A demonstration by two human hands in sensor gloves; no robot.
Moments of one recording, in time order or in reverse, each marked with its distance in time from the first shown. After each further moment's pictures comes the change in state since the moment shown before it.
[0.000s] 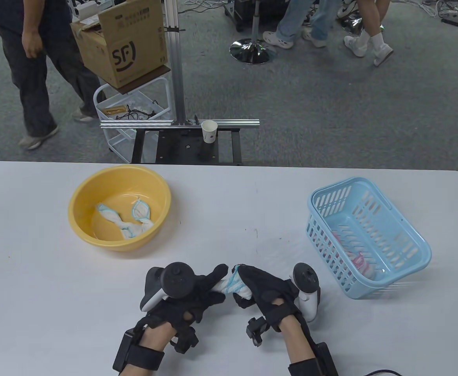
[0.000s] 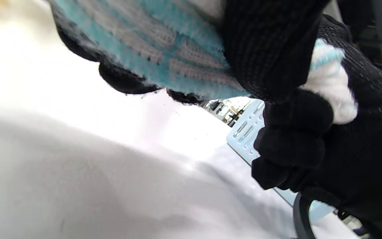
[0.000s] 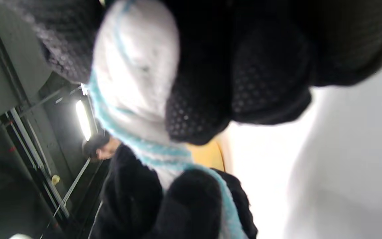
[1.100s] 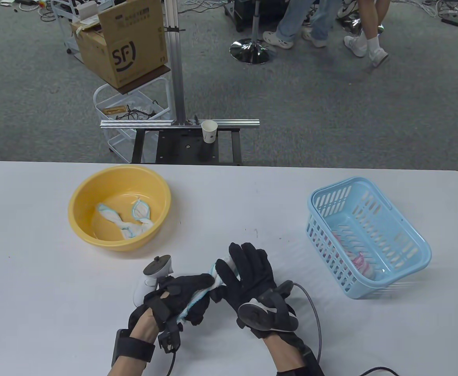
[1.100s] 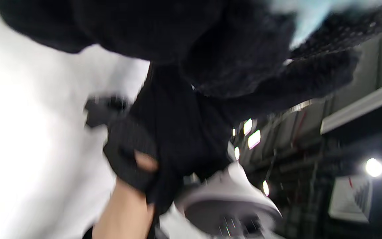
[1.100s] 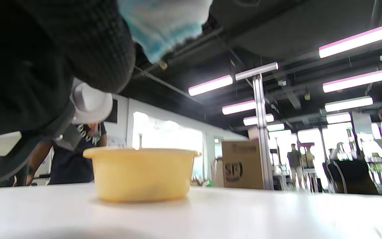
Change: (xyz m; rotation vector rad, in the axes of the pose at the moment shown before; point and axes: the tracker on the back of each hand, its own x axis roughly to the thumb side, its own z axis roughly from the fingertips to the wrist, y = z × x) left_hand -0.035 -0.027 -0.007 -0.625 -0.016 1.294; right_hand 0.057 0.062 0.037 -0.176 -0.873 1.345
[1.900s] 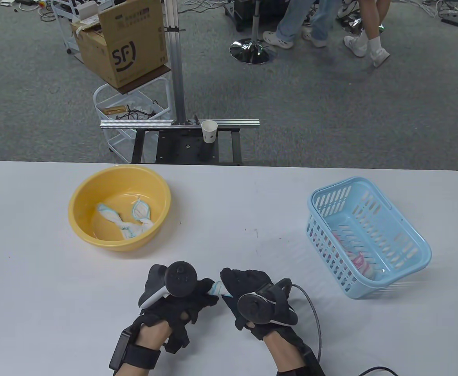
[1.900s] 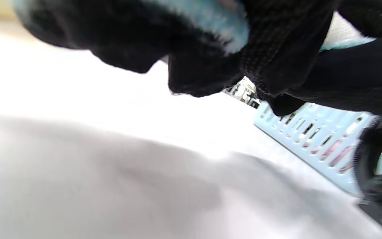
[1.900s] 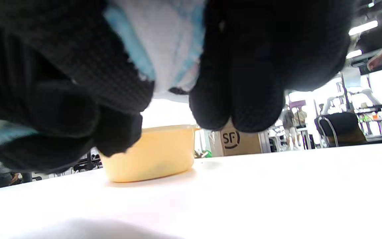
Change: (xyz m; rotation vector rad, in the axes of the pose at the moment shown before) left_hand 0.035 -0.024 0.010 0.633 0.169 -1.435; right_hand 0.000 0.005 -0.008 0.207 0.103 -0.118
